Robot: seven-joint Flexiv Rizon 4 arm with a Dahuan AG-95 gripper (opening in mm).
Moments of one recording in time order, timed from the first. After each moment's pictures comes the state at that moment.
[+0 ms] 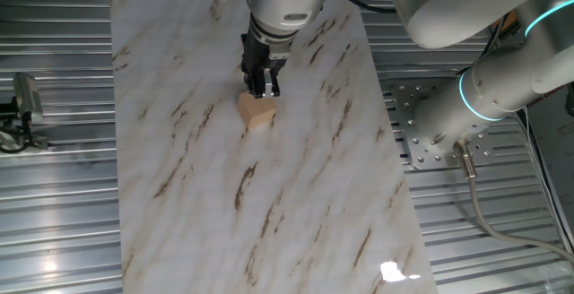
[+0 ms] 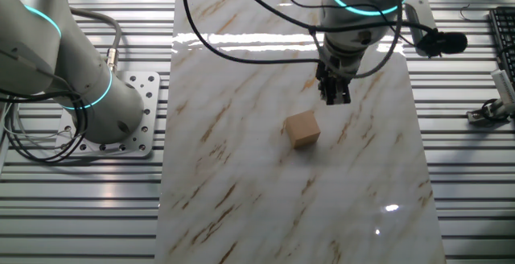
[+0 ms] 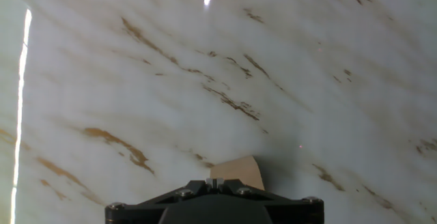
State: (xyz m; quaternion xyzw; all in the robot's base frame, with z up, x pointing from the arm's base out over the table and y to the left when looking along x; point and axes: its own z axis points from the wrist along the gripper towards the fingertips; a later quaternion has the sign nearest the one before) arm 0.496 -0.030 0.155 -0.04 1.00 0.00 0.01
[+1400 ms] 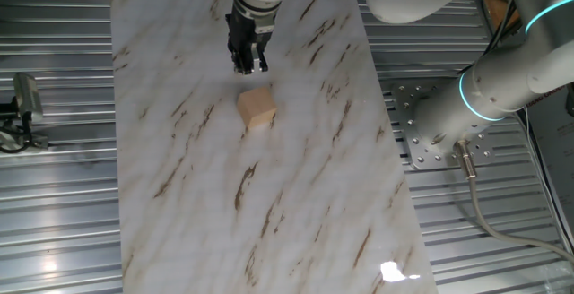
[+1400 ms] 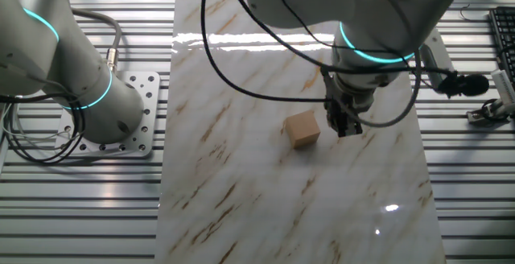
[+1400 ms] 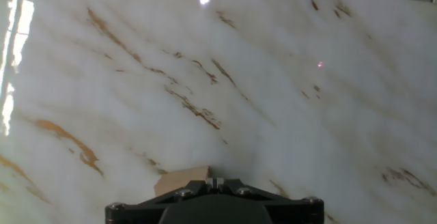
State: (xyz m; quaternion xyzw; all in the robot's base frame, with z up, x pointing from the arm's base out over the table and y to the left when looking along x) arm 0.509 -0.080 0.140 -0.08 1.00 0.01 0.00
